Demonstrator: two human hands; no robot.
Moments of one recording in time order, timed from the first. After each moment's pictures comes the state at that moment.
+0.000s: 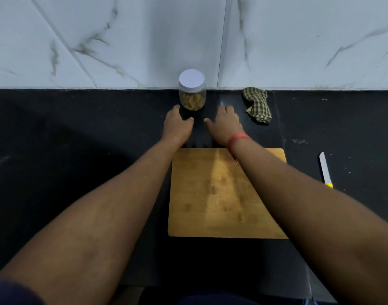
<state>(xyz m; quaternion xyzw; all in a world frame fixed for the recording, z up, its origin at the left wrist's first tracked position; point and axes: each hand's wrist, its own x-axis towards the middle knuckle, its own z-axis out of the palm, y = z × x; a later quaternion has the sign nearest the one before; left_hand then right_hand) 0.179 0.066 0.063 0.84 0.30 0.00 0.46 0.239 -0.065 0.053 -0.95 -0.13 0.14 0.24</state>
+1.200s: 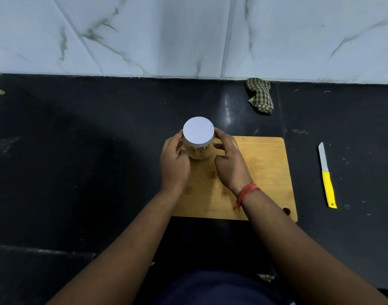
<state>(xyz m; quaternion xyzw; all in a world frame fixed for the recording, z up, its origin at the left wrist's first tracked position) 0.046 0.010 0.046 0.76 0.31 0.16 0.55 0.105 -0.119 0.051 -0.82 -0.12 0.16 0.54</state>
